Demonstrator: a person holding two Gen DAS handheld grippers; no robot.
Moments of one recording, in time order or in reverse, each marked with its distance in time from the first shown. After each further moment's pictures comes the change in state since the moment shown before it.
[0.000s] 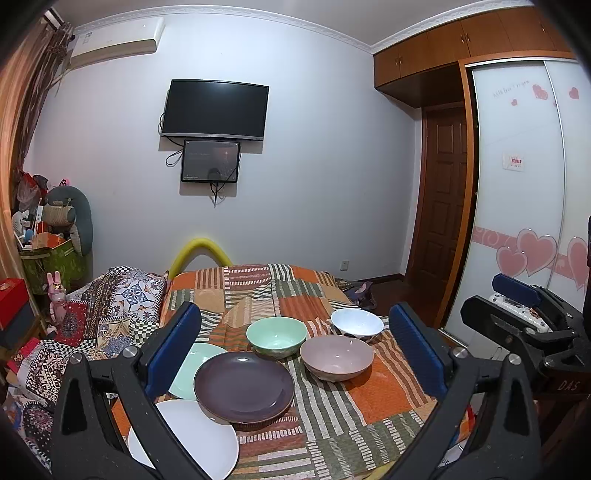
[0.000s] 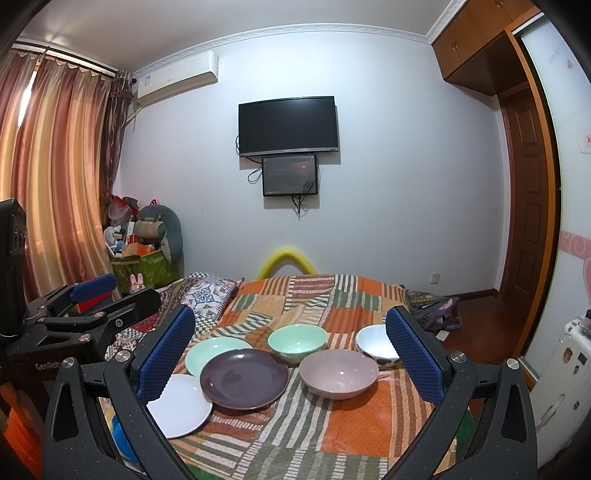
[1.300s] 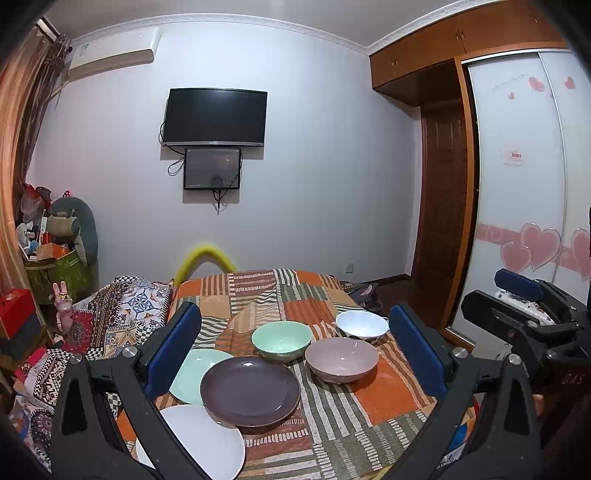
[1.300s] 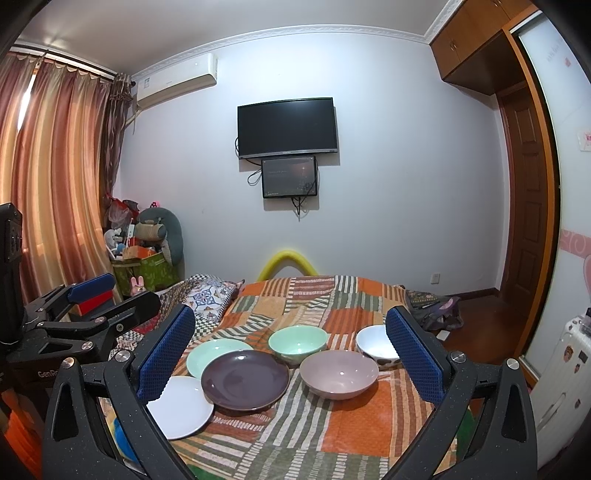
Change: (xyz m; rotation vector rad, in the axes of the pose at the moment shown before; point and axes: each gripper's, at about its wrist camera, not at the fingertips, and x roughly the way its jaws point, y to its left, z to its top) left arm -0.002 -0.011 -0.002 0.034 -0.019 0.024; right arm -0.002 0.000 0.001 0.005 -0.004 -0.001
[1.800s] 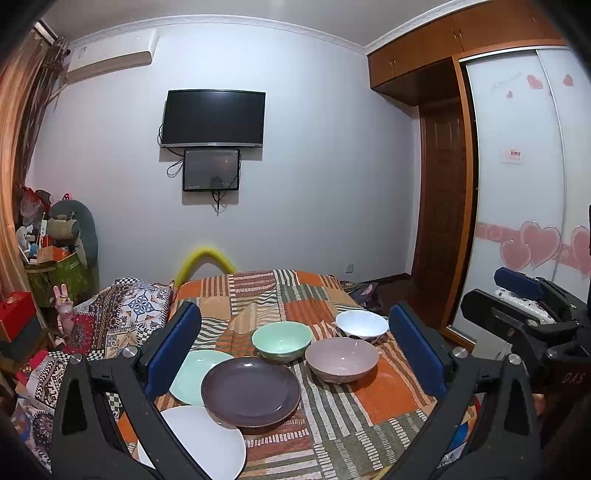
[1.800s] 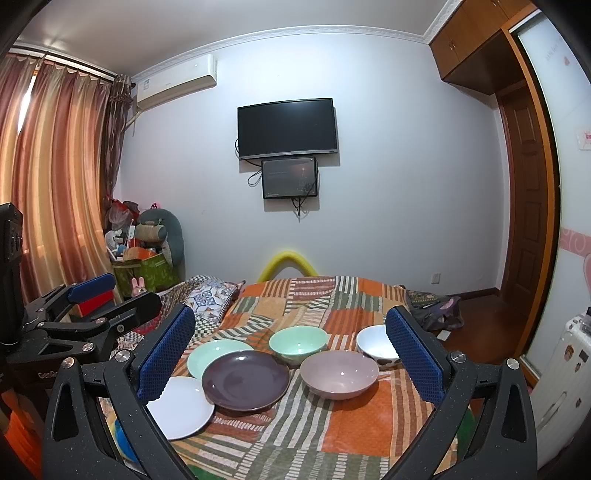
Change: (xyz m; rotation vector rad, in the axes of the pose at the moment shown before) left arm -0.003 -0.004 0.000 0.010 -0.001 0.002; right arm -0.004 -0.001 0.004 0.003 -0.003 0.003
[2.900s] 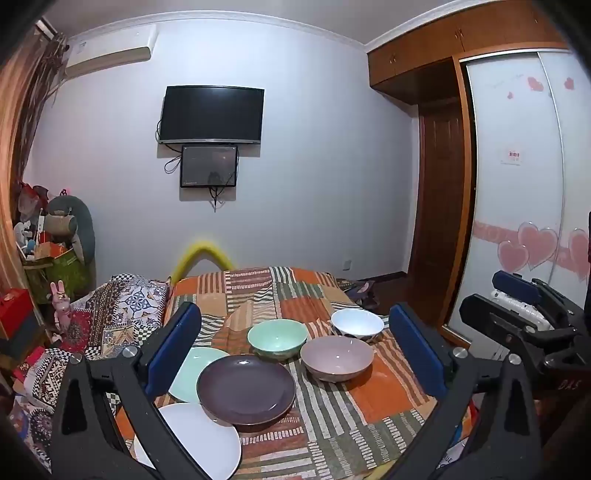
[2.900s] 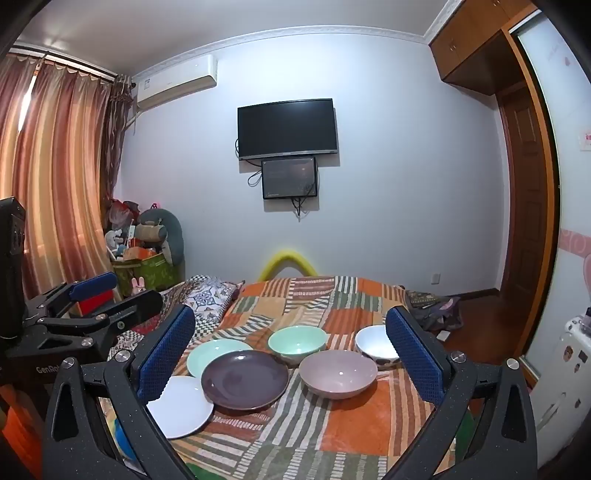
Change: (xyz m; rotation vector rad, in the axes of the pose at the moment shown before) left arm 0.000 0.002 0.005 -0.005 0.013 -0.013; right arm -0.001 0.000 0.000 -0.003 0.005 -0.003
